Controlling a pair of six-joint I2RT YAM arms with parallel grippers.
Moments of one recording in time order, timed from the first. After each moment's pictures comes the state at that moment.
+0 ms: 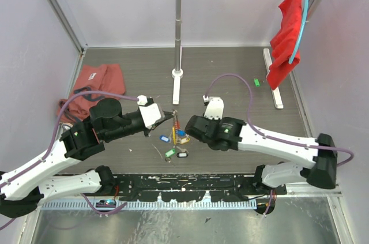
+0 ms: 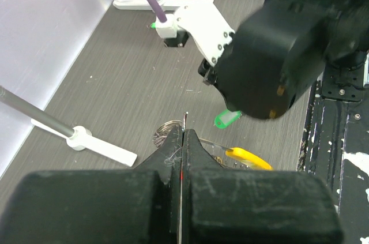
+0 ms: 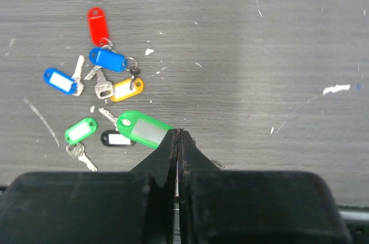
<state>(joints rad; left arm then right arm) -1.07 0.84 1.08 -0.41 0.09 0.32 1.18 1.29 1.07 -0.97 0.66 1.13</state>
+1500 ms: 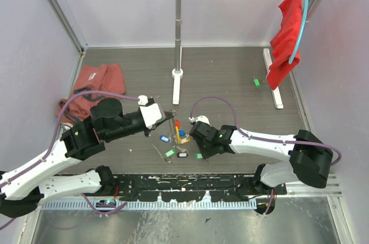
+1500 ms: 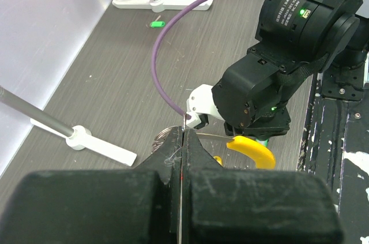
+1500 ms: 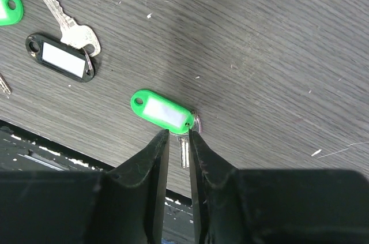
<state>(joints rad) -1.07 0.85 1.08 -0.41 0.10 0.32 1.06 1.34 0.73 -0.58 0.16 0.57</state>
